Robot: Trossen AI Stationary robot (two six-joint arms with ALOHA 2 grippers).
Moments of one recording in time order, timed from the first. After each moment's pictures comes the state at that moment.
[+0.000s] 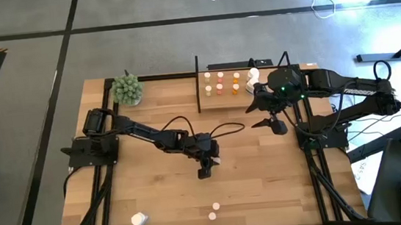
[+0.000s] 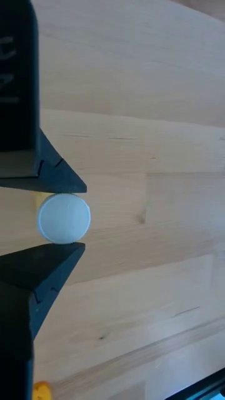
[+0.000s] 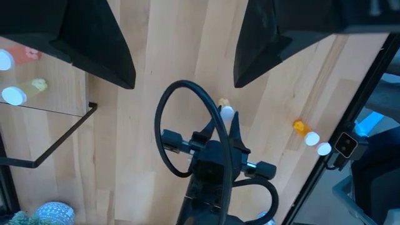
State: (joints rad) left arm -0.13 1.90 1.11 0.15 0.04 -0.18; right arm -0.13 1.09 1.22 -0.88 -0.27 -0.21
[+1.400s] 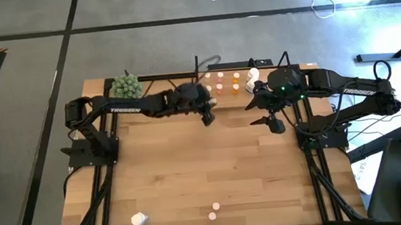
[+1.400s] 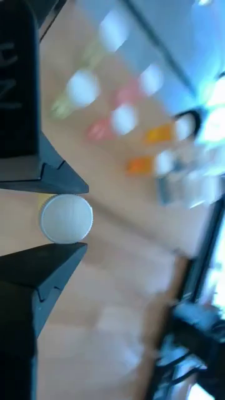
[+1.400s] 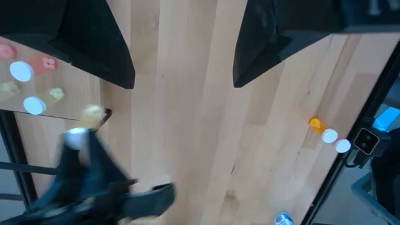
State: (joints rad) left arm 0.19 1.68 1.19 0.06 -0.22 -0.19; right arm -0.13 1.09 1.22 -0.88 -0.21 -0.19
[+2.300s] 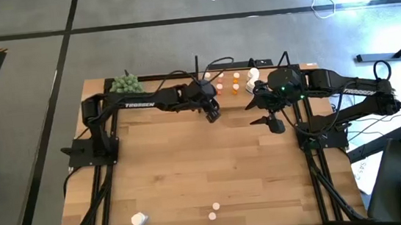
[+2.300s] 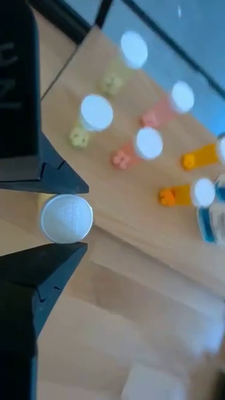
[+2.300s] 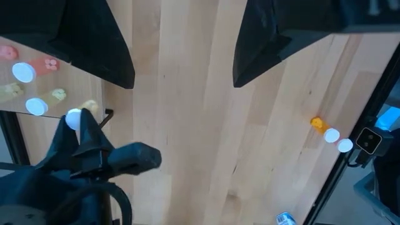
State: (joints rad) left arm 0.23 1.85 1.44 -0.26 -0.28 -0.17; right arm -0.13 1.09 1.22 -0.88 -0.20 -0.18
